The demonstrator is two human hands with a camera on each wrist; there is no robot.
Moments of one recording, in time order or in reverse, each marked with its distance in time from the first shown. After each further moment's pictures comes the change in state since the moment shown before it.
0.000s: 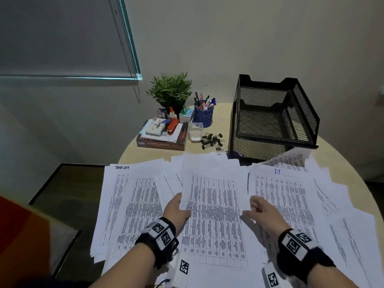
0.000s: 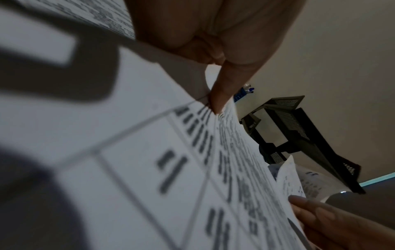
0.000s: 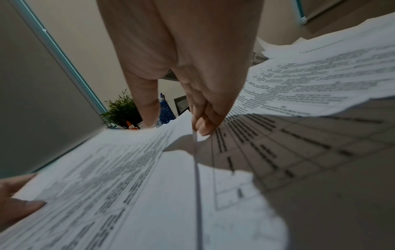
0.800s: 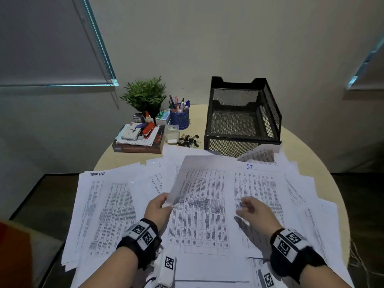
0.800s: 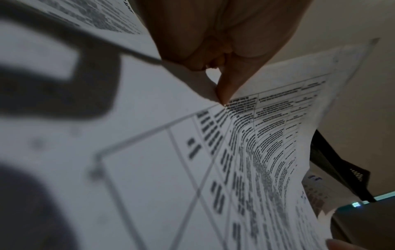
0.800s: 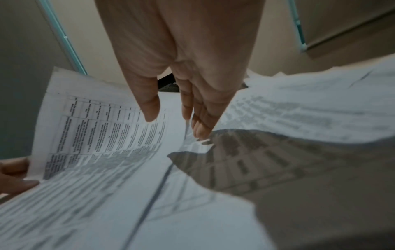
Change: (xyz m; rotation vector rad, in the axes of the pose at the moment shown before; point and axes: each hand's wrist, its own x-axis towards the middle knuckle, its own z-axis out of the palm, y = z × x) left_hand -0.017 0.024 0.039 0.111 0.094 0.120; right_hand -0.014 0.027 -0.056 -0.128 0.049 -0.113
